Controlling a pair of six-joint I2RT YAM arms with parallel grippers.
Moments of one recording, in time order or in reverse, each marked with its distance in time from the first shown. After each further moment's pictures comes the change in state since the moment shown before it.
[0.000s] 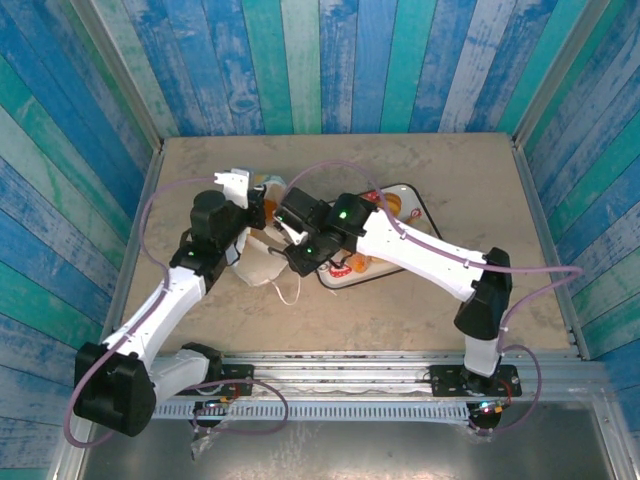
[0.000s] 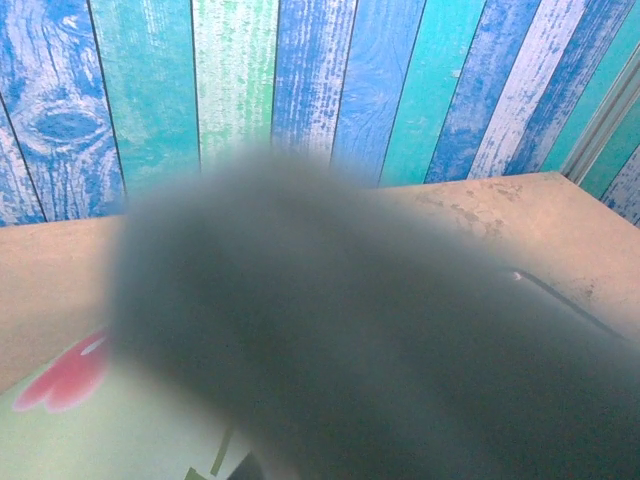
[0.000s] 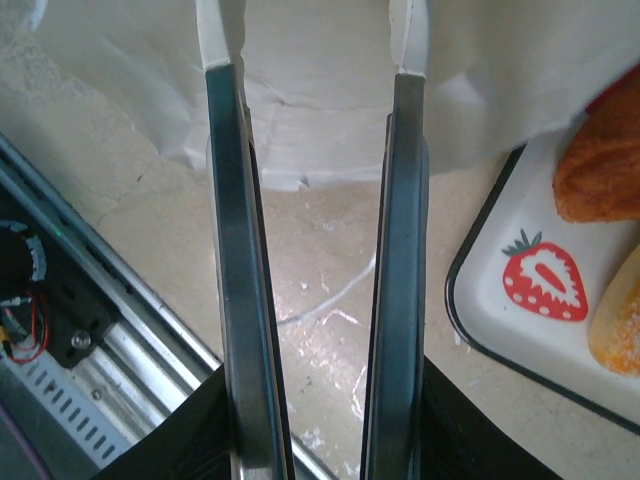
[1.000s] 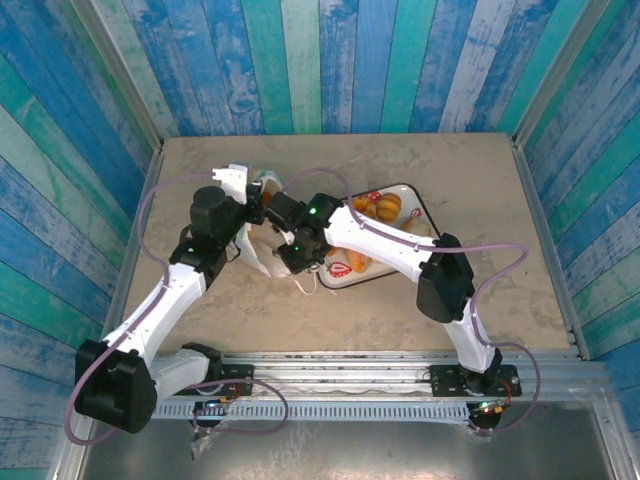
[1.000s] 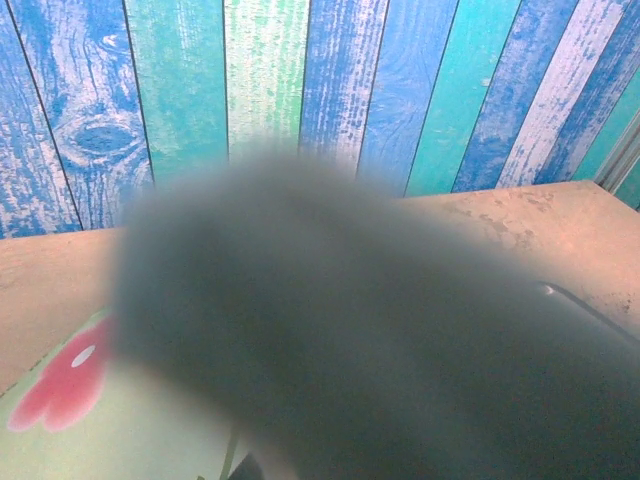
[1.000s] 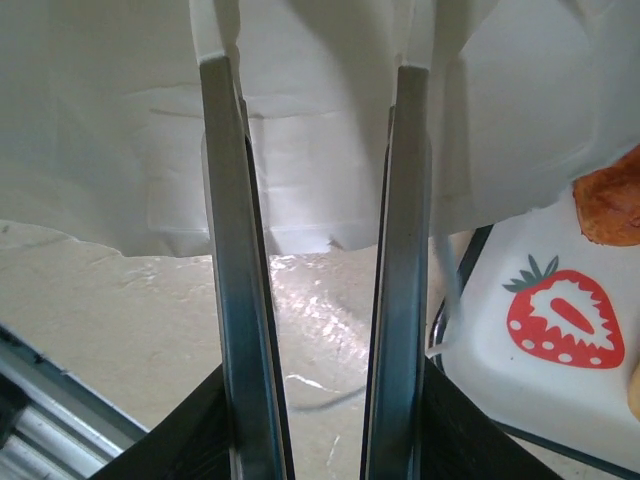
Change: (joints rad) left arm 0.005 0.014 0.032 -0.012 -0.053 0.021; right arm -0.069 0.228 0.053 0.009 -0.011 0.056
